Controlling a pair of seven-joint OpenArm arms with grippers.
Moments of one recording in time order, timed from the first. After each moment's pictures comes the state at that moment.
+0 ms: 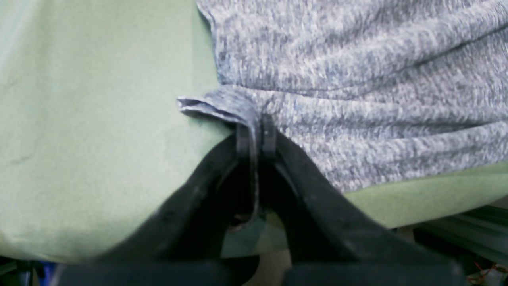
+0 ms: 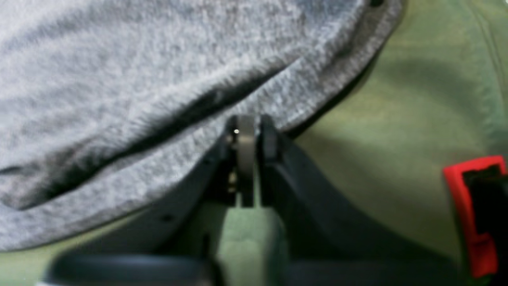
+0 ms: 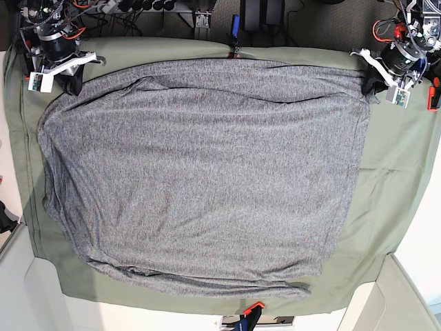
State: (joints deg) left arm 34.3 -28.4 -21.3 91.6 -24.7 -25.4 20.4; right arm -30.4 8.0 17.4 99.7 19.3 12.5 -22.3
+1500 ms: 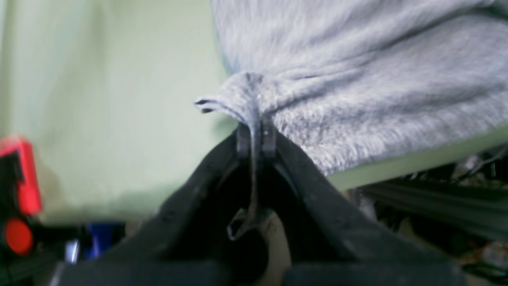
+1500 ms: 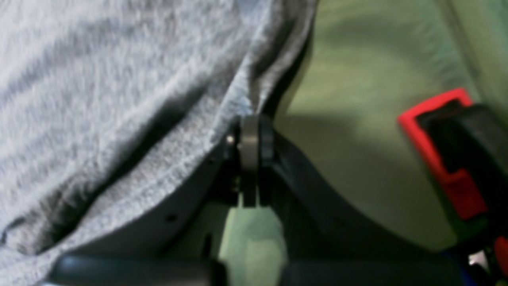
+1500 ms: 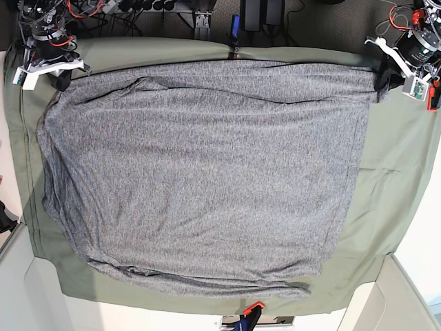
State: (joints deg) left arm 43.9 -28.5 -31.0 104.0 -29.4 -29.7 21.9; right arm -27.4 -1.2 29.8 102.2 24.4 11.5 -32.2
